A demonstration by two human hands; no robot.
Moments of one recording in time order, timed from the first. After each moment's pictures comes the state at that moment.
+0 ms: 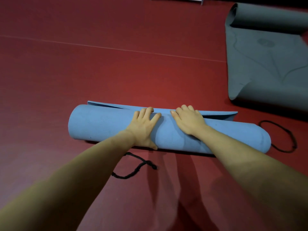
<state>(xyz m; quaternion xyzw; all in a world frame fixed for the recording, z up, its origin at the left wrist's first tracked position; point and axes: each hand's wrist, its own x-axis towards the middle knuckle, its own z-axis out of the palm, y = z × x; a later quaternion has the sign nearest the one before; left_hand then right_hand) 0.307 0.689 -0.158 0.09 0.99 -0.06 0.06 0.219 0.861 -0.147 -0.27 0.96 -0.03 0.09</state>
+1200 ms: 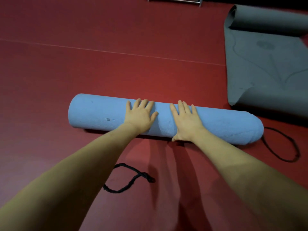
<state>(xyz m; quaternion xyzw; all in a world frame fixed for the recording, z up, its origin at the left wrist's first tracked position) 0.241 0.686 -0.158 -0.08 0.99 0.07 0.01 0.190 0.861 -0.158 -0.32 0.93 0.18 0.04</state>
